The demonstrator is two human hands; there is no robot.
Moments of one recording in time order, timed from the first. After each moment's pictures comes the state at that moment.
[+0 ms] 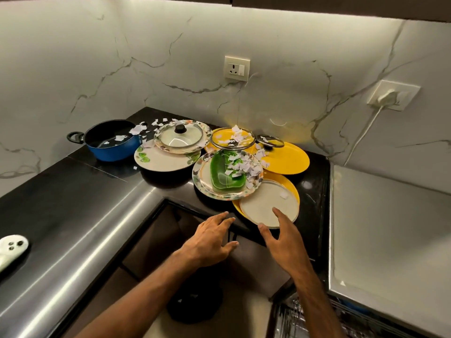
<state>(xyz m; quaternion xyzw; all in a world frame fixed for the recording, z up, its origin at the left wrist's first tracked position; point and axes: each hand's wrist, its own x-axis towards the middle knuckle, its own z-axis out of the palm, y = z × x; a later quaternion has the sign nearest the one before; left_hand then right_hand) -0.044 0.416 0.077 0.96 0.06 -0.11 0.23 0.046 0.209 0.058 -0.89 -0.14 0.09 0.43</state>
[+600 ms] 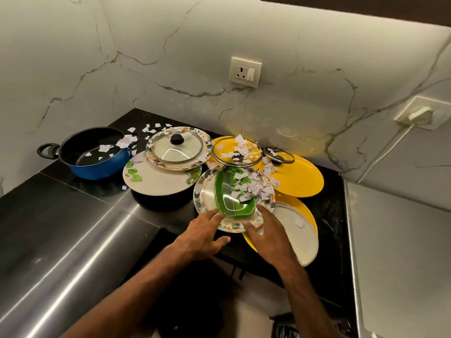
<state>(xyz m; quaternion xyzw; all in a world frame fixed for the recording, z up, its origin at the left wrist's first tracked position) 0.063 0.546 0.056 0.96 0.07 -0.12 0.26 0.140 0.345 0.059 -0.91 -0.16 0.10 0.38</state>
